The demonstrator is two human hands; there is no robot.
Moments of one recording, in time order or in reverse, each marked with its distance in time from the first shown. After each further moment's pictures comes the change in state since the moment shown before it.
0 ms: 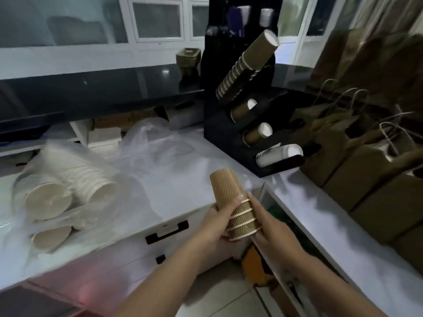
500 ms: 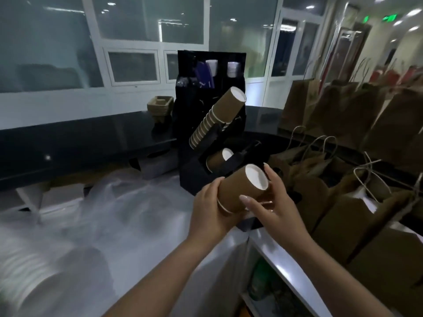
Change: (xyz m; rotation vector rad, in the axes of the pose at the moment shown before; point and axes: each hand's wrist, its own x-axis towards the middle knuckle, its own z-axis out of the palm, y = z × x) left_hand 0.081 0.124 0.056 0.751 0.227 0.994; right_hand 0.100 -0.010 -0.131 0.518 0.462 0.015
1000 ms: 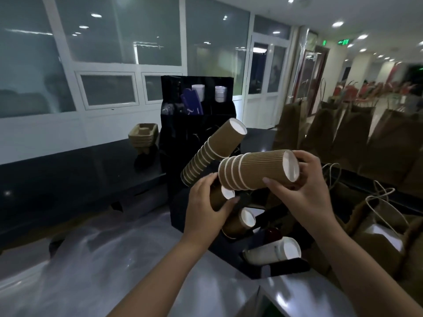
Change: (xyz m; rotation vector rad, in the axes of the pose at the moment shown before) left_hand 0.134 -0.024 -0.021 -0.145 0.085 0.175; right_hand 0.130 -0.019 -0.021 -0.123 0.383 -0.178
